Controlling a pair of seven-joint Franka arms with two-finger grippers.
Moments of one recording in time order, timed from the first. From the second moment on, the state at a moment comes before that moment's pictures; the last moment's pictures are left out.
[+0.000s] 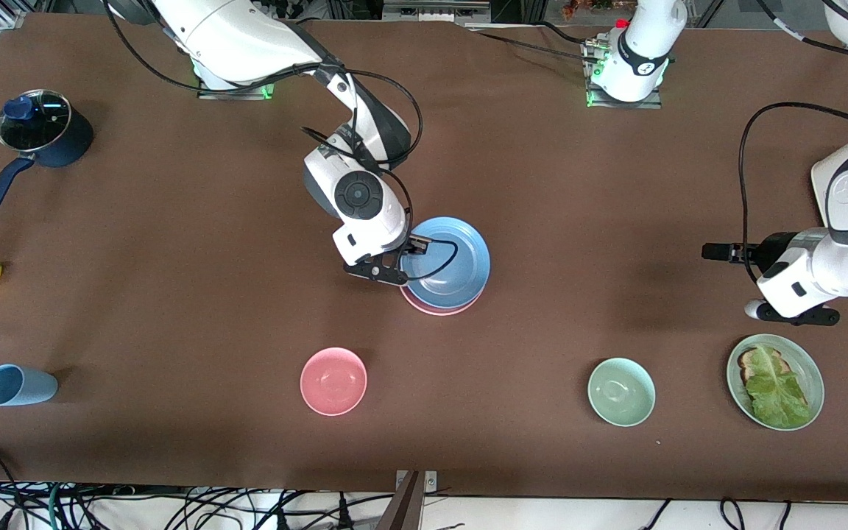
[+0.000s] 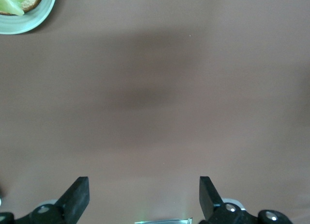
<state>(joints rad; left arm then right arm) 0.10 0.46 -0.07 -1.38 -0.01 1.44 0.10 0.50 0.74 0.25 -1.47 -0.01 2.18 0.94</state>
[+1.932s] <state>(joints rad) -0.02 0.02 0.05 -1.55 0.01 1.50 0.11 0.49 0.63 0.13 -1.46 -0.07 2.19 0.93</state>
